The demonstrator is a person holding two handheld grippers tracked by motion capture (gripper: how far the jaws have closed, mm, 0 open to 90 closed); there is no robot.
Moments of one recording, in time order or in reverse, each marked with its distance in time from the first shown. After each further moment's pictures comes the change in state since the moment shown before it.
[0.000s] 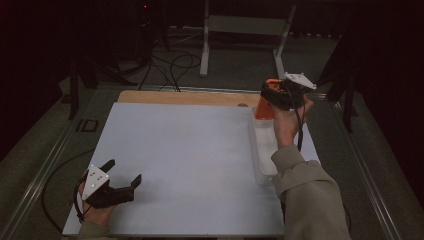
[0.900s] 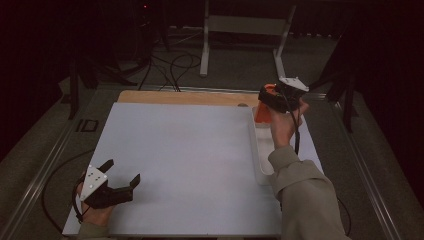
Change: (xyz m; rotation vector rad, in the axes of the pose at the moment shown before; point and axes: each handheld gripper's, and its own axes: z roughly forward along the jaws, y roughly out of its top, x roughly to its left) left arm 0.001 0.000 -0.003 -0.019 0.012 -0.007; right arm -0.001 -0.019 0.020 0.055 -0.046 -0.021
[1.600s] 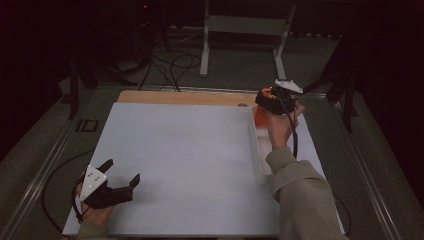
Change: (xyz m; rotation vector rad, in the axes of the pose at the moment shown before) left arm 0.000 0.000 0.000 -0.001 0.002 -0.002; right arm 0.004 -0.012 0.012 0.050 -0.015 -0.011
